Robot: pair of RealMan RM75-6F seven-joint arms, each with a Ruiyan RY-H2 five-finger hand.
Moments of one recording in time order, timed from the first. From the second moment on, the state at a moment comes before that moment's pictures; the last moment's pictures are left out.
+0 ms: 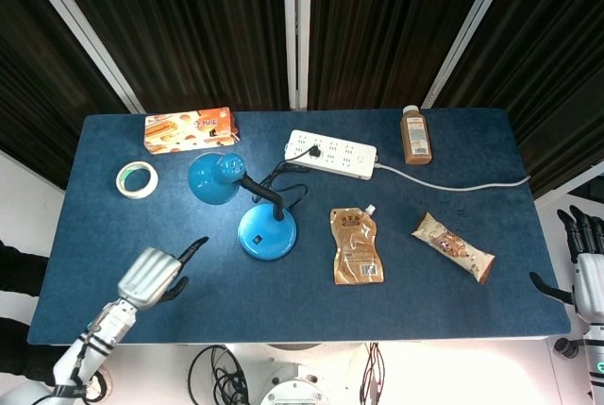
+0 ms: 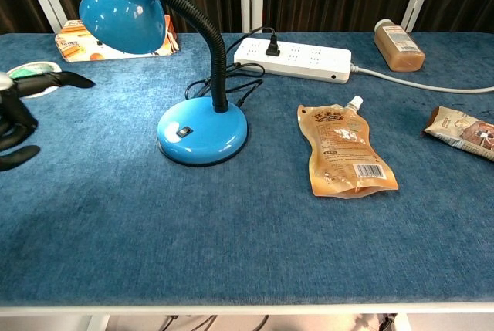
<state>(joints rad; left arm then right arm) -0.40 -1.27 -0.03 -1.71 1.60 1.06 0.25 0.04 -1.06 0.12 -1.67 -1.39 1.49 0.03</state>
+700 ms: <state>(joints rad) -0.64 -1.45 -0.10 -1.65 1.24 0.79 0.47 0.03 -1.04 0.13 -1.64 -1.35 1.47 0.10</state>
